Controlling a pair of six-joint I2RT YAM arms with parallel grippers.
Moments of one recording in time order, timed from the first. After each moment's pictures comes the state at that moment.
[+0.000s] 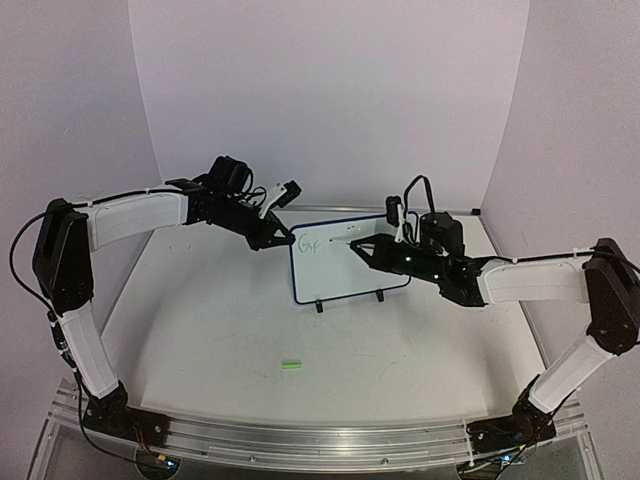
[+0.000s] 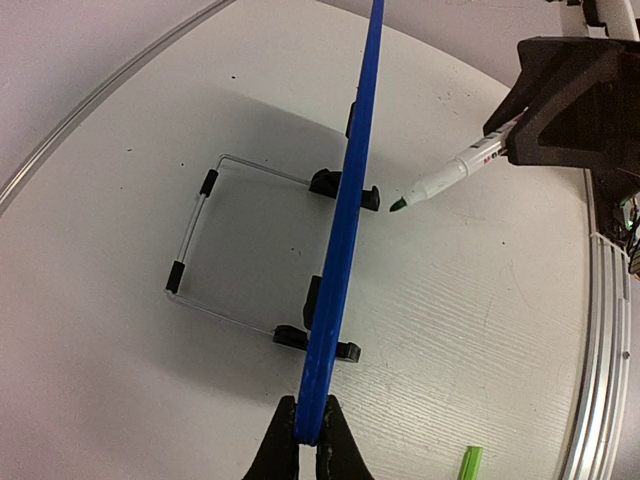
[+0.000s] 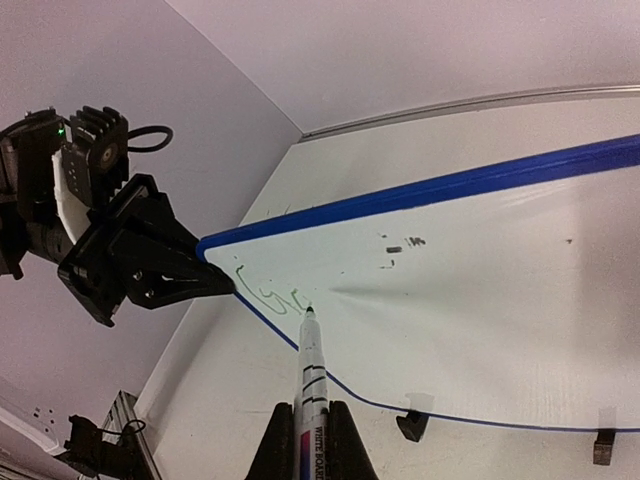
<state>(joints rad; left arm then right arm) -0.58 1.81 1.49 -0.43 0.55 0.29 0.70 1.56 0.86 0.46 -0.20 0.65</state>
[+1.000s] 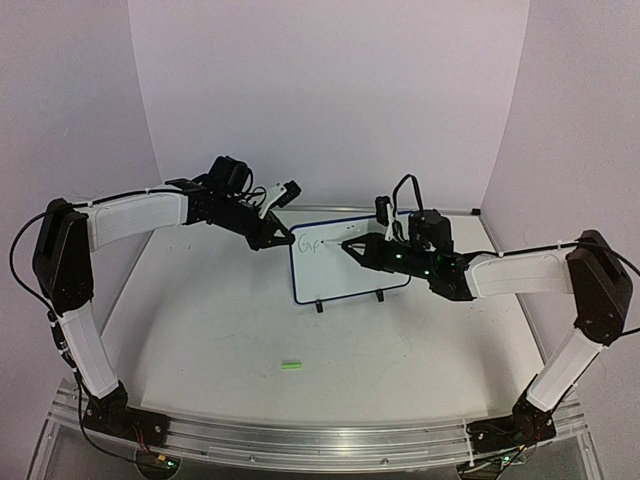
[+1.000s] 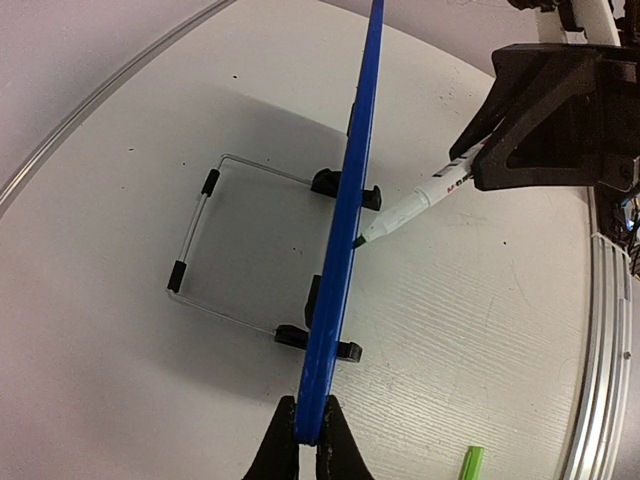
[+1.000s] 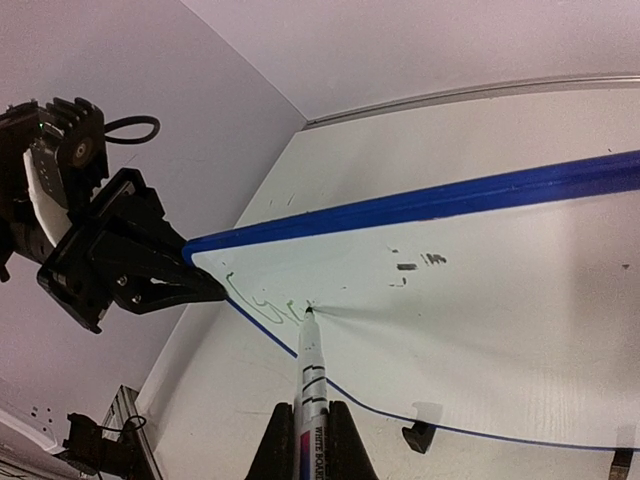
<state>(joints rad) -0.58 1.81 1.49 -0.43 0.55 0.29 0.69 1.65 0.93 0.46 -0.23 0.65</state>
